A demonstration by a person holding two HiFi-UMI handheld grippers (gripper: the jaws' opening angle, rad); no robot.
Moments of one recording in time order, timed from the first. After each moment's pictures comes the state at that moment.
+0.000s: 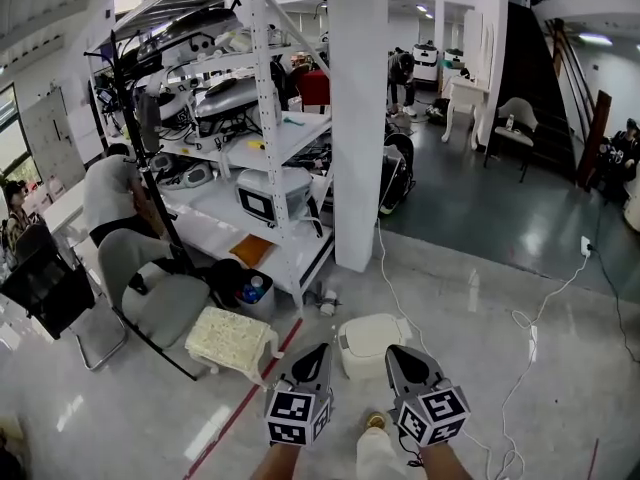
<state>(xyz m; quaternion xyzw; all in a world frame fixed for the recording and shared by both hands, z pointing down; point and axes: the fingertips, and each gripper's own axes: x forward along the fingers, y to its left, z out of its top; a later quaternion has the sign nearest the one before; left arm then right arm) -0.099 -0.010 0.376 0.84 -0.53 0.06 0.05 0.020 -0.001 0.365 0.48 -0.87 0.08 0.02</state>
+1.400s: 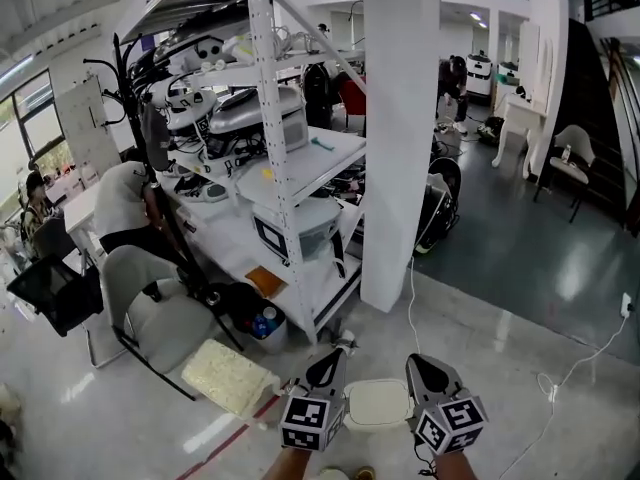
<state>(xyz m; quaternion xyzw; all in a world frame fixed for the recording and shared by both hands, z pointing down) -0.072 -0.258 0.364 0.80 -0.59 0.06 0.05 0.061 -0.264 0.360 0.43 -0.90 0.09 0.03</state>
